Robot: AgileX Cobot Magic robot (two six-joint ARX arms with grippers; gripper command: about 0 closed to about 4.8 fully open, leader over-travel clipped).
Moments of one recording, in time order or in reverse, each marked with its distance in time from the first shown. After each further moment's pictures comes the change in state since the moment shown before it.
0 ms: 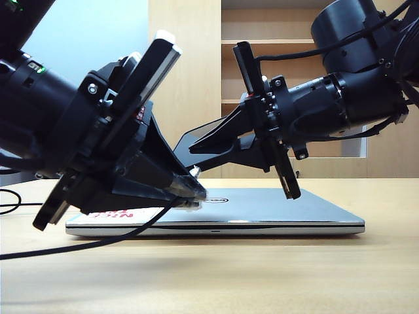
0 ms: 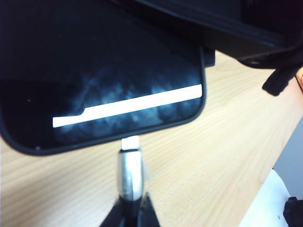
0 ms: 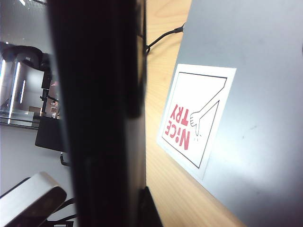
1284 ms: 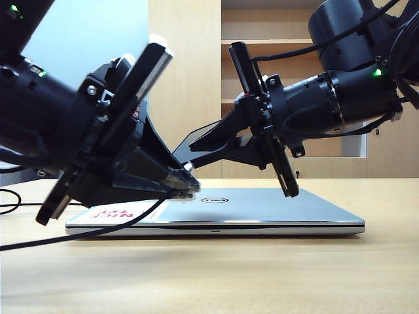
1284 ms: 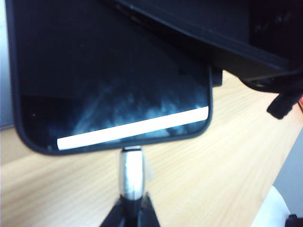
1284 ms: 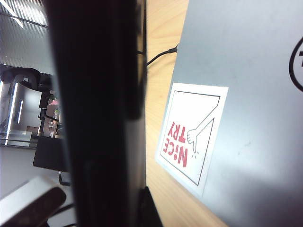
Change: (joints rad) left arm 0.060 0.016 -0.002 0.052 0.018 0.001; right arm 0.019 0.000 0.003 0.019 0.080 0.050
